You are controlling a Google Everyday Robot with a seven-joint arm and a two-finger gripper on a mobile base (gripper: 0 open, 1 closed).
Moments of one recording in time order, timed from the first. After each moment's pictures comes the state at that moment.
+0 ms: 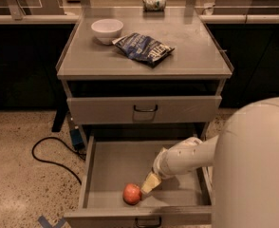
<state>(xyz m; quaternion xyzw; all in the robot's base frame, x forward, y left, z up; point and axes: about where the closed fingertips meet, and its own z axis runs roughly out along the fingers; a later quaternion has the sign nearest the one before) 0.537 -0.061 0.460 -0.51 0.83 0.06 0.22</state>
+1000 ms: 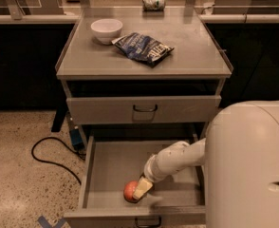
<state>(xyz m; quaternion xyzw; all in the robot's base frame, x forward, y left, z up) 0.539 -0.024 0.407 -0.53 0.82 0.10 0.20</state>
